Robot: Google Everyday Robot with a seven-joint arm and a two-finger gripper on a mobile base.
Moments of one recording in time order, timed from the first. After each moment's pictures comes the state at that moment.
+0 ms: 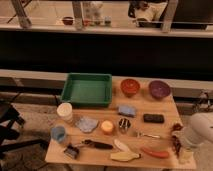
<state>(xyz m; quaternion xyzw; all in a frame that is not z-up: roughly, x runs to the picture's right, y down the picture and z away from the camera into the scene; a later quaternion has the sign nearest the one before) 0.386 0.296 0.732 -0.35 -0.02 0.07 0.93</state>
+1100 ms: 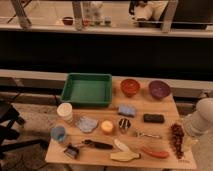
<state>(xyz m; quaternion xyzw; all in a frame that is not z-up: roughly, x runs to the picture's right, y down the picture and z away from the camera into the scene) 0.386 0.229 0.713 -0.32 -0.02 0.07 0.95</state>
